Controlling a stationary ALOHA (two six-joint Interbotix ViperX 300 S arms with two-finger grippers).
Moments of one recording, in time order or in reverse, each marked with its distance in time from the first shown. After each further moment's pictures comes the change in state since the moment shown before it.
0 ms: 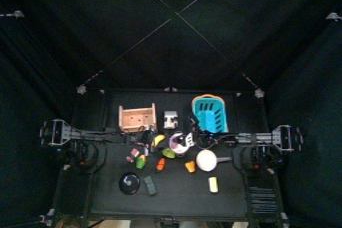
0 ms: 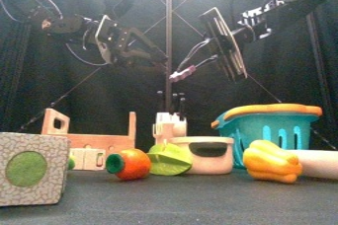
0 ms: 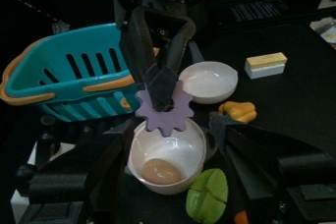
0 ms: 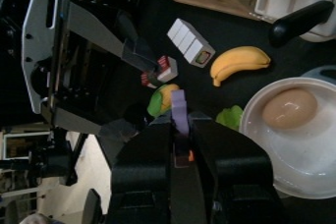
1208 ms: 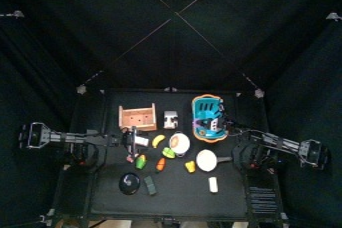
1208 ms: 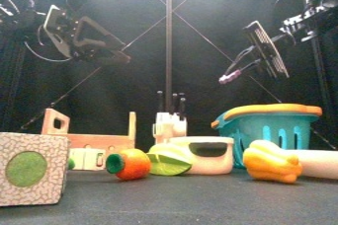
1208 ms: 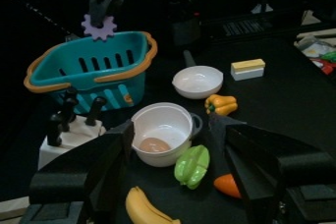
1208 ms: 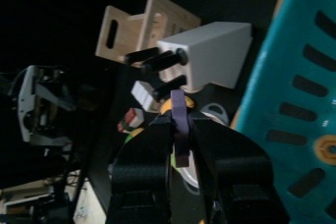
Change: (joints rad) left arm 0.005 -0.281 0.268 -0.018 -0.086 0.002; right arm -0.367 -0.403 0.241 -0.052 0.158 -0.002
